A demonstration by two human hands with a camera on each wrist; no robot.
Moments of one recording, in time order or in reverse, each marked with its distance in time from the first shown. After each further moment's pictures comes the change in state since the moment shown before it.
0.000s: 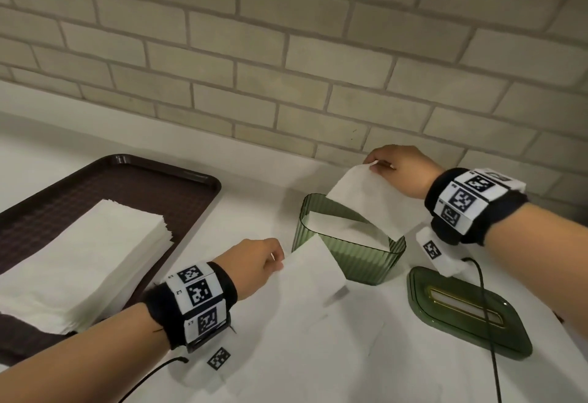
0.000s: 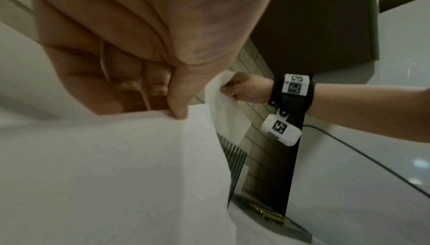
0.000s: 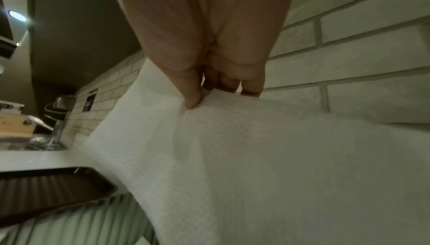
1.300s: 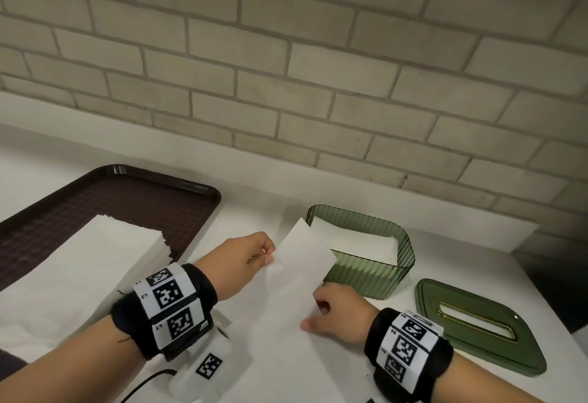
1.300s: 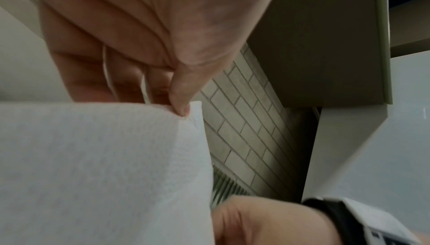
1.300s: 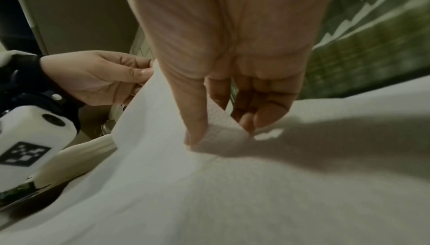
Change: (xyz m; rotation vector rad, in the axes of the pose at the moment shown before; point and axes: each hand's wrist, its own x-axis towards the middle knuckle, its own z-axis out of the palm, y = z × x) left_hand 0.005 -0.020 -0.029 -0.108 0.048 0.067; right_hand -0.083 -0.060 0.157 0.299 -0.446 0.062
